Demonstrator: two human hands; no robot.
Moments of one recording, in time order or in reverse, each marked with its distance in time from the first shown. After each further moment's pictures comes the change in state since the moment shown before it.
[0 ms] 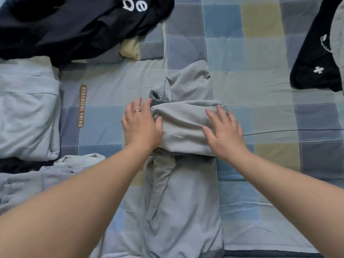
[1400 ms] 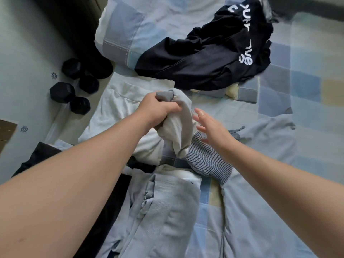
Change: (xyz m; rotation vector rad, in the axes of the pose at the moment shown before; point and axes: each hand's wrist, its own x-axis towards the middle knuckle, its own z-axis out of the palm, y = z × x) left_hand 0.076 -0.295 -0.242 -0.970 -0.216 -0.261; right_hand -0.004 -0.421 0.061 0.741 -0.299 -0.122
